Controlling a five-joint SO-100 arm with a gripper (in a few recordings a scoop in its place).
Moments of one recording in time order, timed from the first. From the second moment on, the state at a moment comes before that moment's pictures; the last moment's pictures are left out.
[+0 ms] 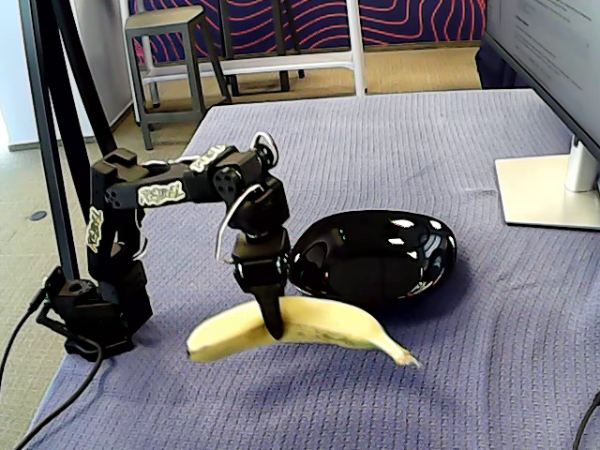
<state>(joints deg) 13.9 77.3 64.6 92.5 65.9</state>
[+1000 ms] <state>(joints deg) -17.4 64.7 44.4 100.5 78.8</state>
